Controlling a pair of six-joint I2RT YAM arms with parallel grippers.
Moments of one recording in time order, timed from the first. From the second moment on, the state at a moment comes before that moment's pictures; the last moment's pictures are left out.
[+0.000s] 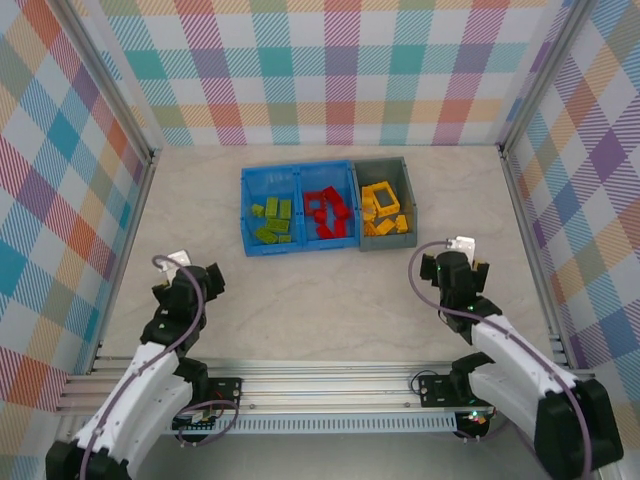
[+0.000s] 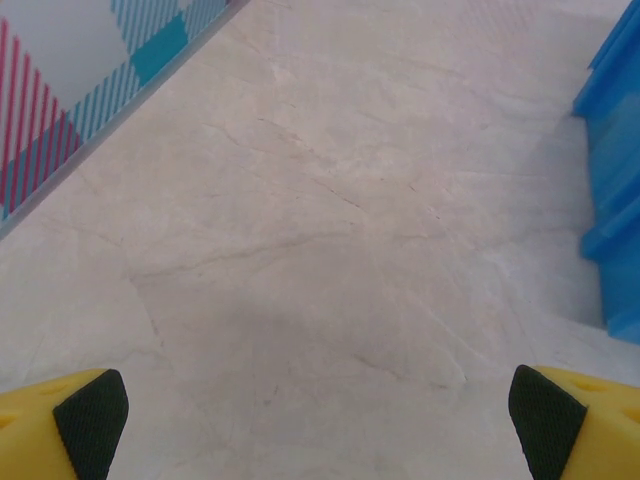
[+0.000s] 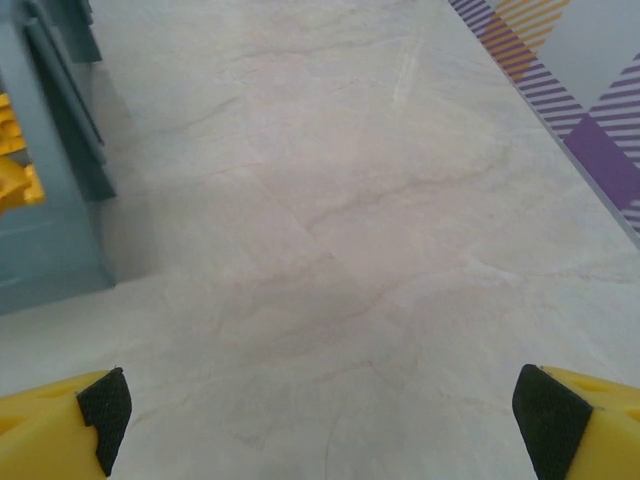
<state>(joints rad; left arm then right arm) -0.24 0.68 0.31 -0.26 -0.55 -0.35 0.31 0.95 0.33 0.01 0.51 0.21</state>
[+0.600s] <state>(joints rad) -0.11 1.55 0.41 0.62 -0.30 -0.15 0.03 1.52 0.39 0.65 0.10 0.05</state>
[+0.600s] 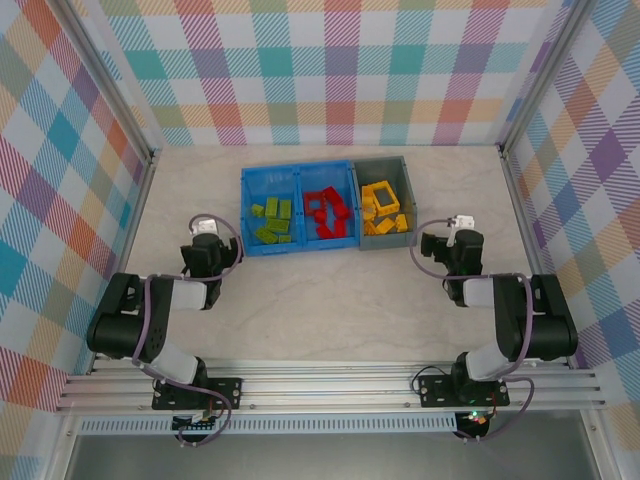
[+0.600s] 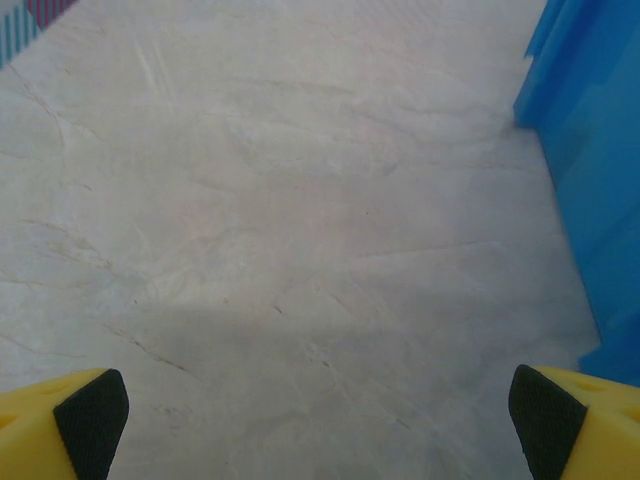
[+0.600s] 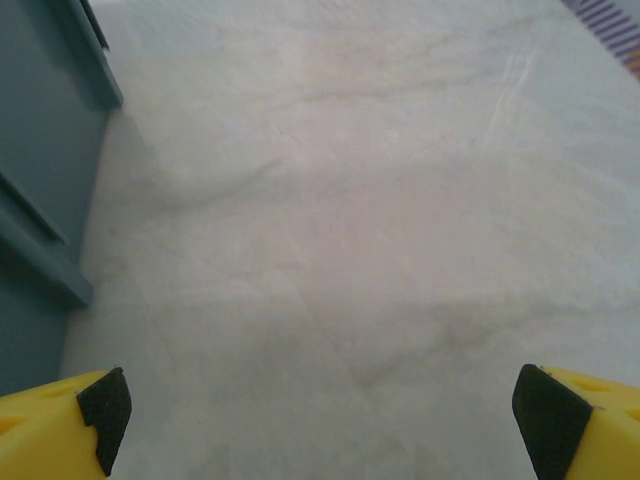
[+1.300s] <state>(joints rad) -0.11 1.56 0.39 0.72 -0.28 -0.15 0.03 1.53 0.39 0.70 0.06 0.06</state>
